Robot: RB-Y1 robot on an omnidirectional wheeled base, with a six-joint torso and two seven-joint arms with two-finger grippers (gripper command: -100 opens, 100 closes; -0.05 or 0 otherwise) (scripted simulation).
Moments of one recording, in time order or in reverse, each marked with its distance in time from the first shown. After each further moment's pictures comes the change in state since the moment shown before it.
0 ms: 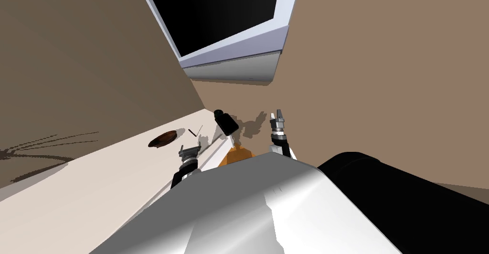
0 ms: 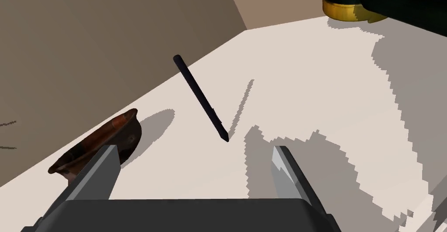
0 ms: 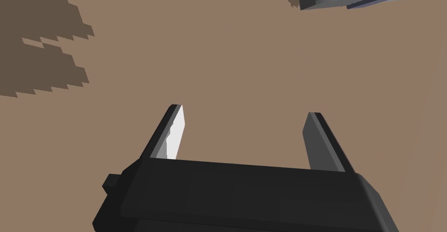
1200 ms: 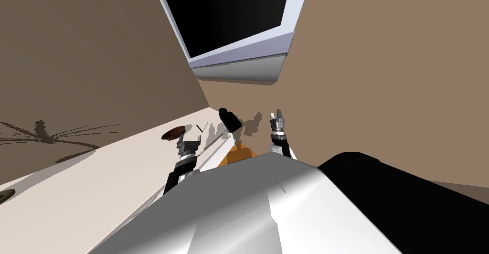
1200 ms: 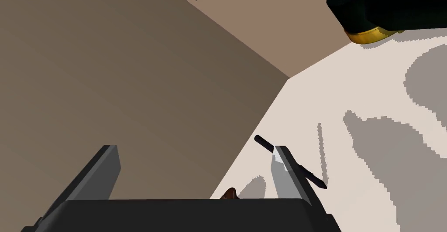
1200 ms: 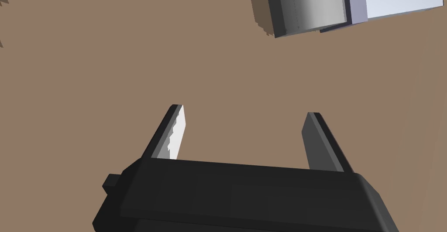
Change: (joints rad) left arm 0.112 0.002 -0.056 -0.340 -0.262 0.025 -0.272; right arm 0.000 0.000 0.000 0.000 0.000 0.000 0.000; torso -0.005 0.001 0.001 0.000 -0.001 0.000
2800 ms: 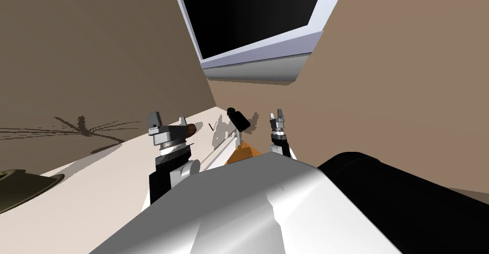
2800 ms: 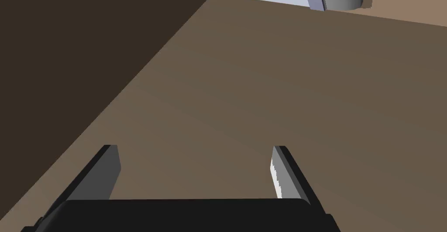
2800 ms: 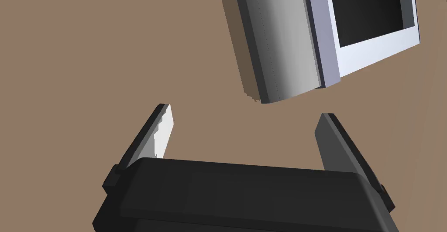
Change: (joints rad) left arm -0.039 -0.176 -0.007 -0.436 -0.314 -0.003 -0.344; right arm 0.000 0.000 0.000 0.000 0.000 0.000 0.000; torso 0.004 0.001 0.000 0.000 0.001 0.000
